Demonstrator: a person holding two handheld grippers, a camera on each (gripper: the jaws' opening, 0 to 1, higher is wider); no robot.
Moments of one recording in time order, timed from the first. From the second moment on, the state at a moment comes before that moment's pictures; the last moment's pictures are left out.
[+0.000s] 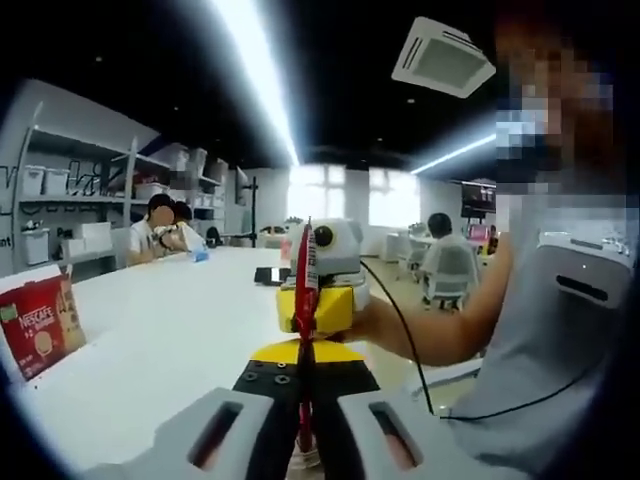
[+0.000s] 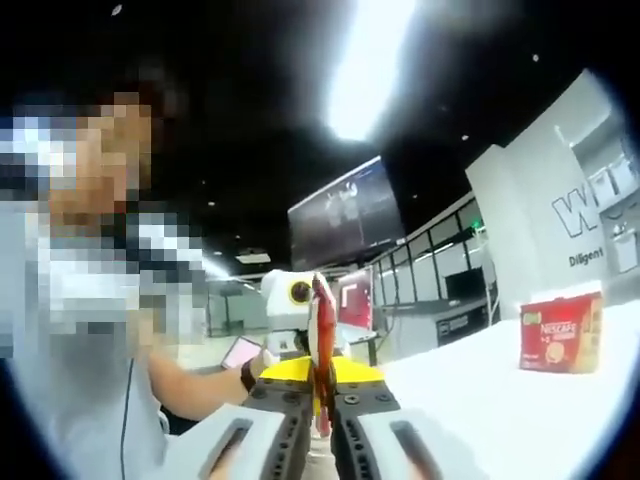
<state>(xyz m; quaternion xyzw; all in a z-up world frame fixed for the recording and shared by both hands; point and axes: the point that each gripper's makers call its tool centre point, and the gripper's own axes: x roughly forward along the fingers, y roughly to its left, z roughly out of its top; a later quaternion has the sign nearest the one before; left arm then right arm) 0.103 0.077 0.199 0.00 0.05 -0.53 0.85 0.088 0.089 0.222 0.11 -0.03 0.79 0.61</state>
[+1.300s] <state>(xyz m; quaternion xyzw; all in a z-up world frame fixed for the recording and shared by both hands) 0.099 0.074 0.202 0.01 0.06 -0.54 0.84 0.085 0.090 0.222 0.13 -0.02 0.79 0.59</state>
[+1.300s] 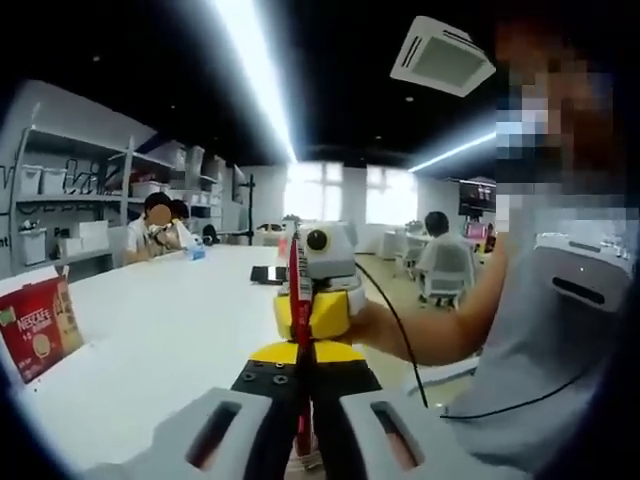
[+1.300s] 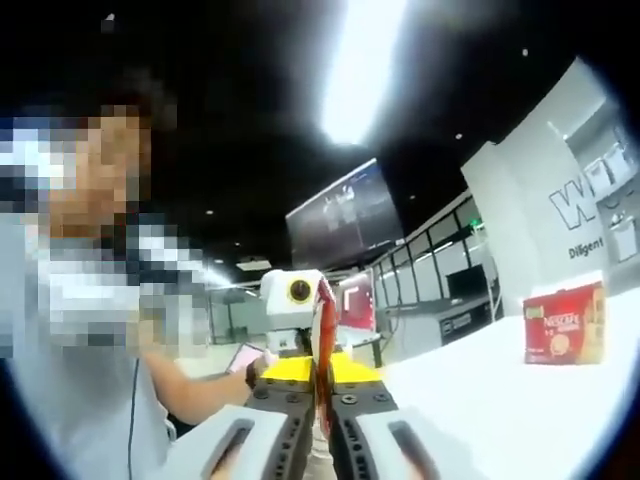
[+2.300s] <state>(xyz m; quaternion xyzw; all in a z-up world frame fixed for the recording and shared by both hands) 0.104 0.071 0.215 0.05 0.06 -0.54 0.84 0.087 0.081 0.239 0.13 -0.05 0.79 0.60</state>
